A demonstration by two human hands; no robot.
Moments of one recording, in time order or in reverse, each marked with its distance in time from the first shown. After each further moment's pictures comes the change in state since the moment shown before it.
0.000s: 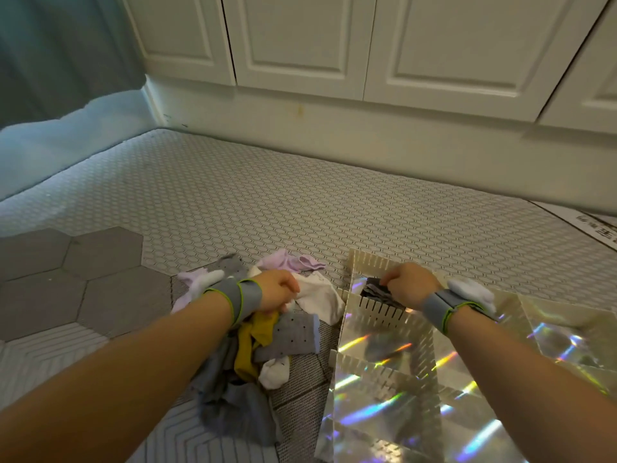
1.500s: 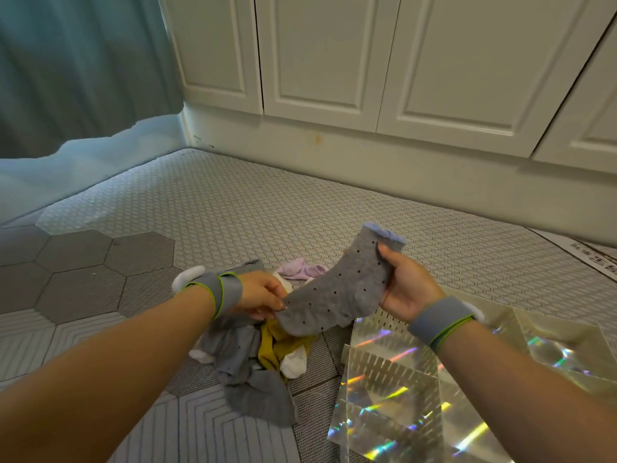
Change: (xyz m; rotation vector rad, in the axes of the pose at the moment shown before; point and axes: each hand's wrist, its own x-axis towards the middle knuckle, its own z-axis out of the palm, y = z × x) left_hand -0.061 -0.033 -0.046 -0.139 -0.092 -0.016; right_hand -0.072 -0.066 -0.006 1.677 -0.331 -0.016
